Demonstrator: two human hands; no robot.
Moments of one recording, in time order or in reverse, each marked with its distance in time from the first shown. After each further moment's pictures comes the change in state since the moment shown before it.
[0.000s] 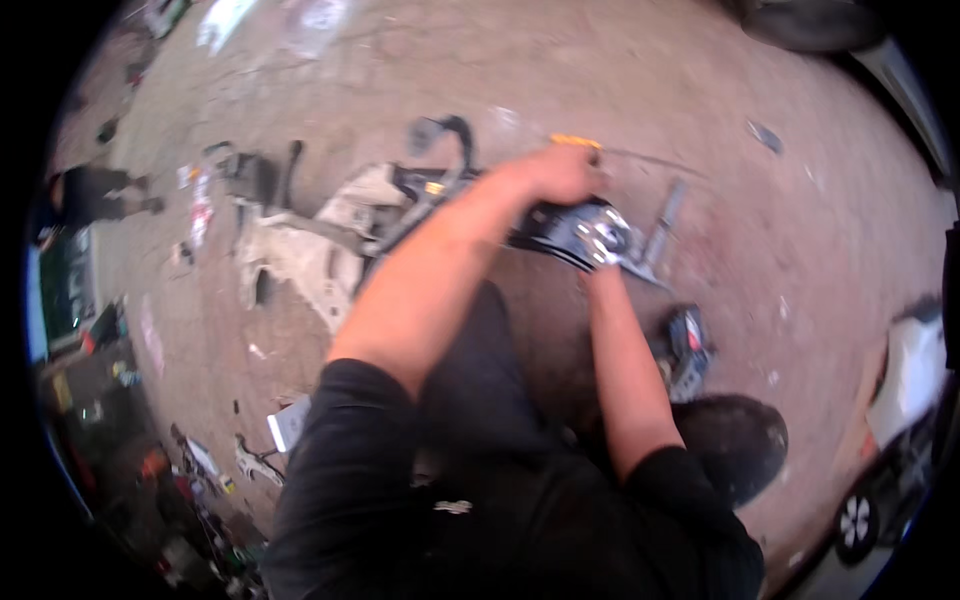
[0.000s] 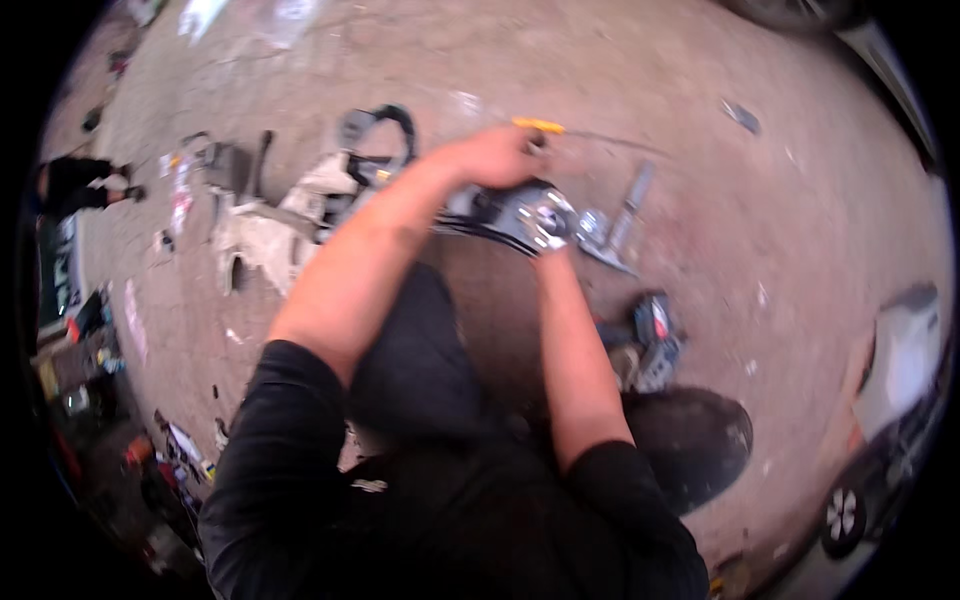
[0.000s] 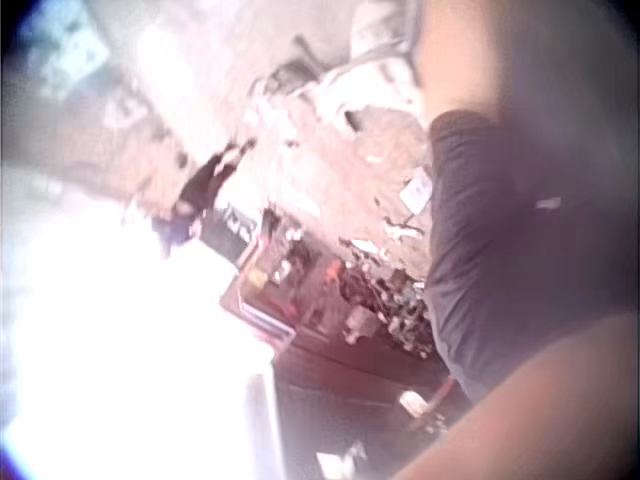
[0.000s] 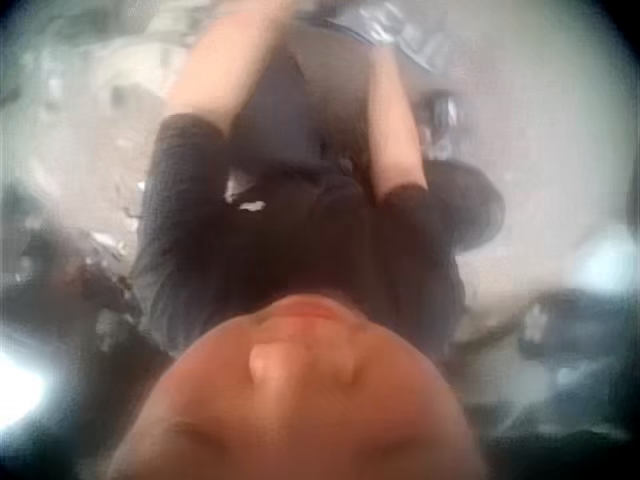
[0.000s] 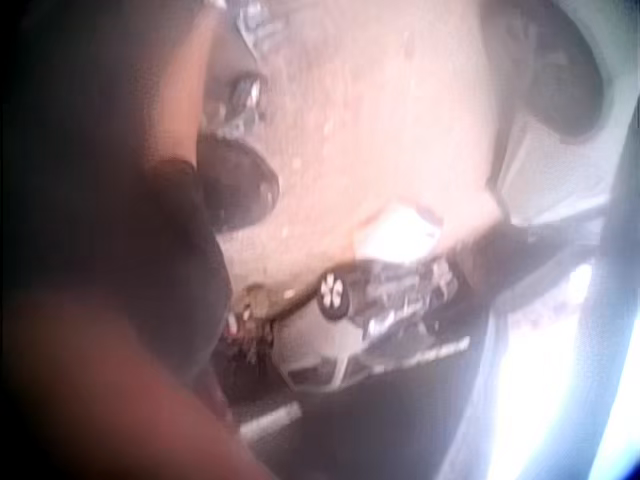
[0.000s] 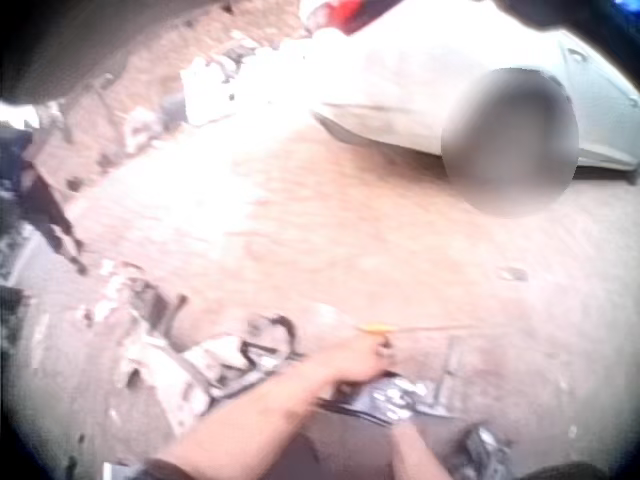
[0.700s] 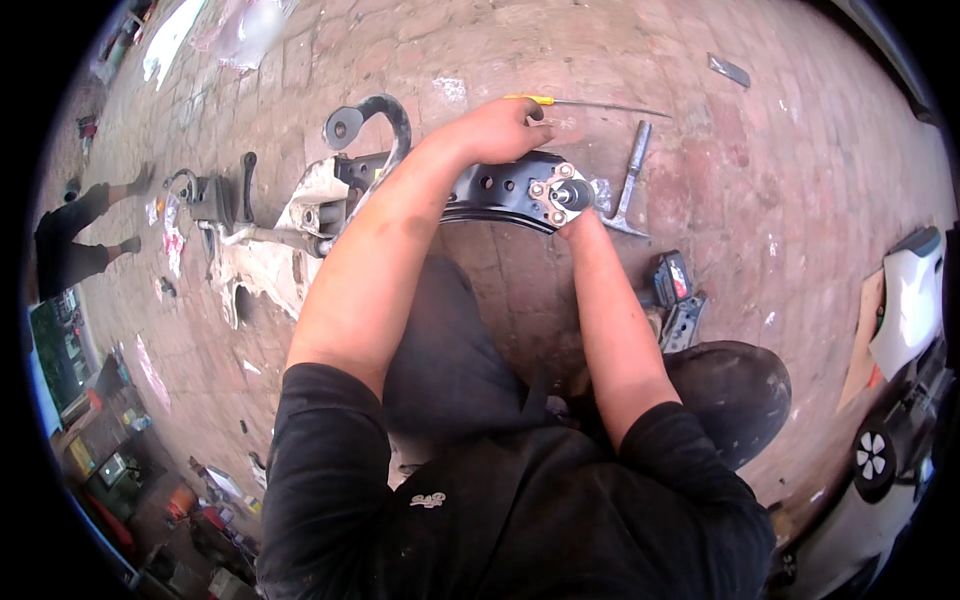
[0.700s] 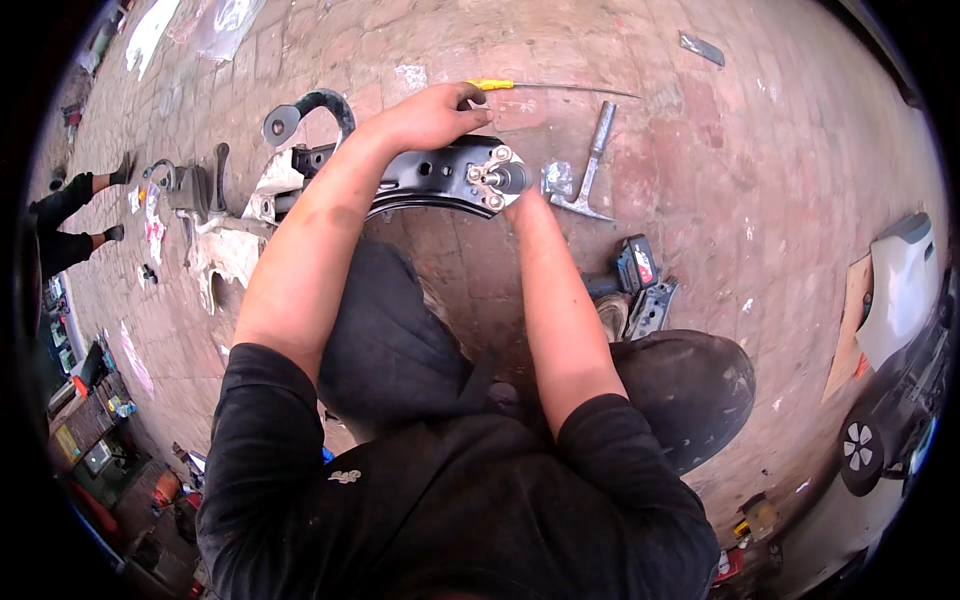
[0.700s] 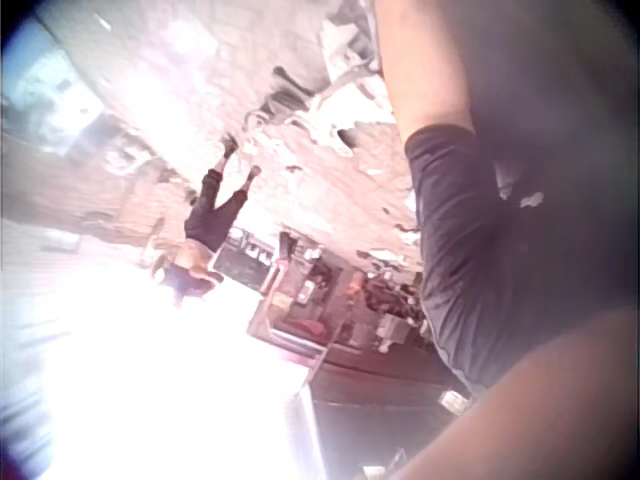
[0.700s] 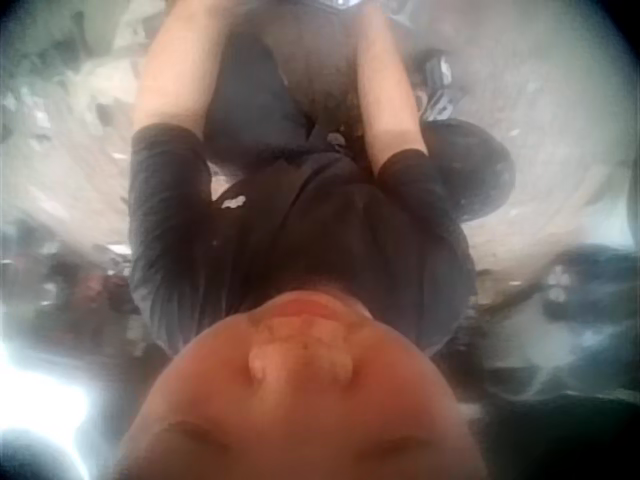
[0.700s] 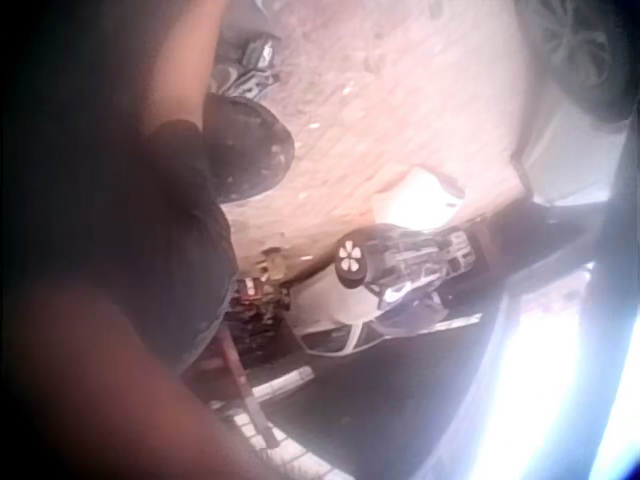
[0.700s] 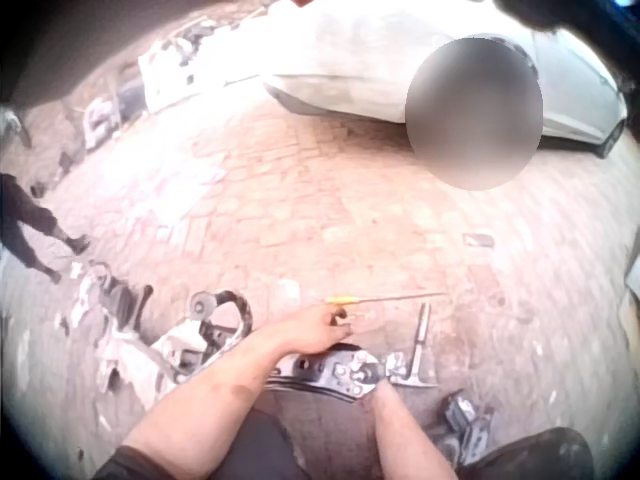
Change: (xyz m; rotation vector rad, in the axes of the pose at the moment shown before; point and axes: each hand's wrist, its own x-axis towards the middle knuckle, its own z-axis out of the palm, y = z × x) left_hand 0.002 -0.003 -0.014 -0.030 -0.017 0.027; right_hand -0.013 -0.005 -0.004 0.010 -0.010 0.064
